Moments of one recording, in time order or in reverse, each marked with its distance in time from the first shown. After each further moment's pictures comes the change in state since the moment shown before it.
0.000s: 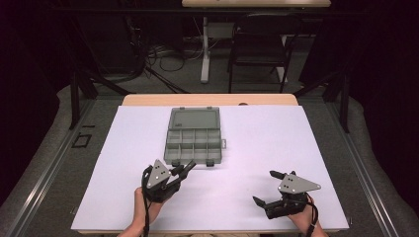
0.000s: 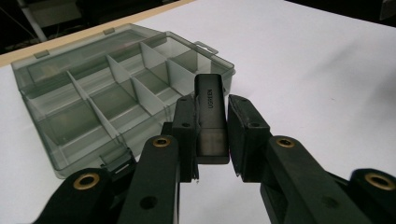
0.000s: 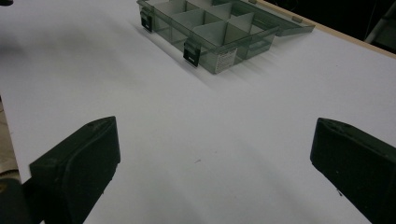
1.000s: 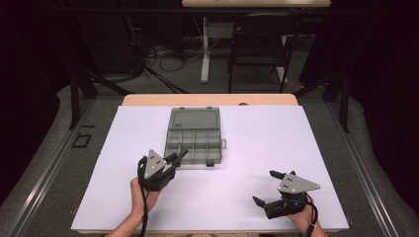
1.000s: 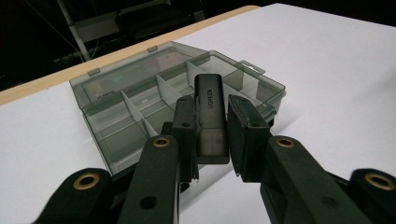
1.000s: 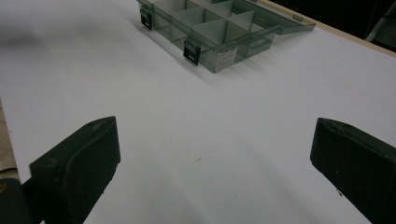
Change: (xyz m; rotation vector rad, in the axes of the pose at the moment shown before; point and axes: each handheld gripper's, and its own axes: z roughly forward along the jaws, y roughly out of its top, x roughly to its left) left arm 0.021 0.011 0.005 -0.042 0.121 0.022; right arm 0.000 0.000 0.001 0.008 -0.001 -0.003
